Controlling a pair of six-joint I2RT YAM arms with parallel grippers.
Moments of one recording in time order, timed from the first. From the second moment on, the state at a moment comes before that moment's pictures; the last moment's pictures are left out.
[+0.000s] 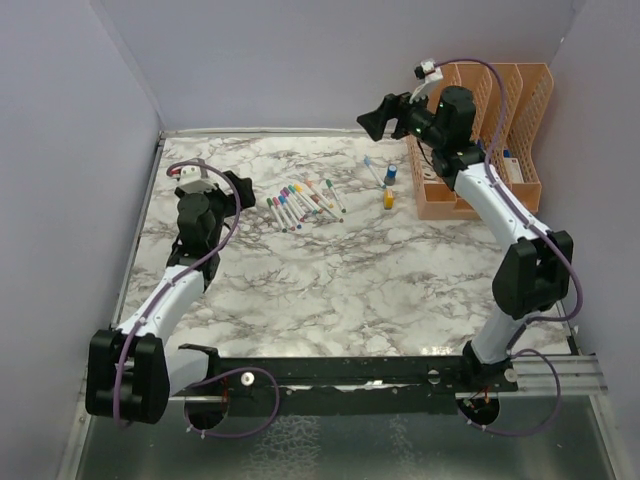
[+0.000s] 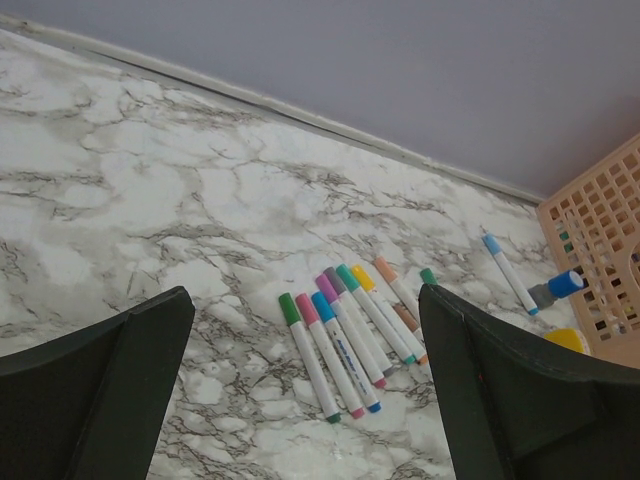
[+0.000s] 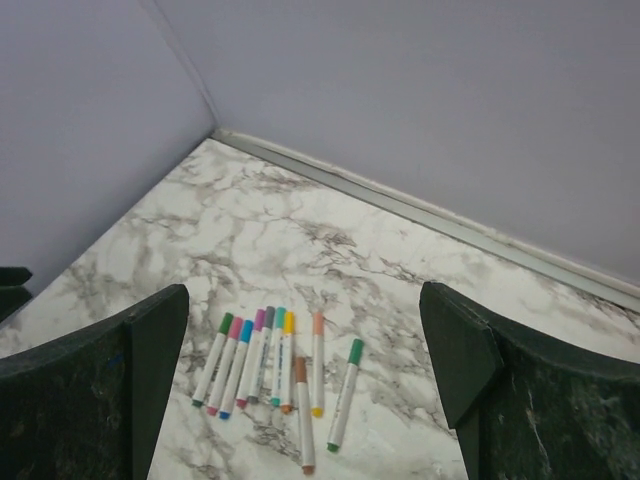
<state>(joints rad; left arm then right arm) -0.15 1.12 0.62 0.44 -0.10 -0.43 0.26 1.71 1.53 0.18 -0.48 0.25</state>
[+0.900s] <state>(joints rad) -0.15 1.25 0.69 0.41 -0.06 -0.47 0.35 2.44 2.38 -0.47 -0.08 -0.04</state>
